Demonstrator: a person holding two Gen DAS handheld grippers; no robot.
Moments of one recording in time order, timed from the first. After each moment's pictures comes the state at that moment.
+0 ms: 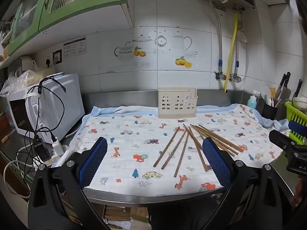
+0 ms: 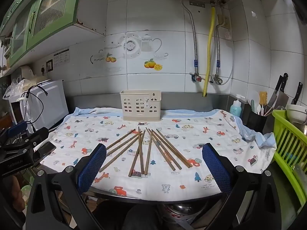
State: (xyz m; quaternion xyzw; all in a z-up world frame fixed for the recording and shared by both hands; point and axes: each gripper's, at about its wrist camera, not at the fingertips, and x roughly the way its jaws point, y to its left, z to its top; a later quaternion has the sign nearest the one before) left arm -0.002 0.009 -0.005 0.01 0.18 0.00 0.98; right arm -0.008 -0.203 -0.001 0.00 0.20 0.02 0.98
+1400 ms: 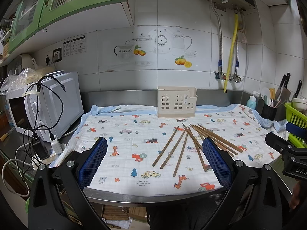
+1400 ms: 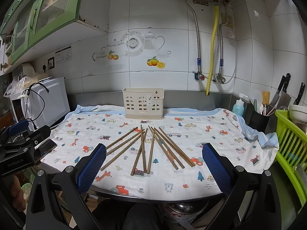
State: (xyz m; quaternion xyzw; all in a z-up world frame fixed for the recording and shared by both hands) left arm -0.001 0.009 -0.007 0.00 0.18 -0.01 0.98; right arm -0.005 -0.197 -0.007 -0.01 0.20 0.03 0.98
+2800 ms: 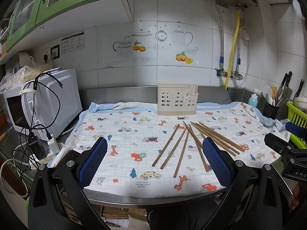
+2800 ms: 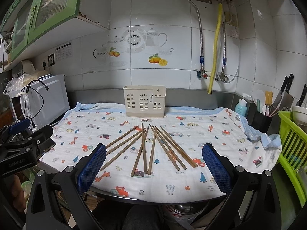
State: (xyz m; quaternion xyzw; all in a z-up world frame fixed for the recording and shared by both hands) left arm 0.018 0.014 -0.014 0.00 0.20 -0.01 0.98; right arm 0.012 -0.193 -0.013 -0.01 0.22 0.03 0.98
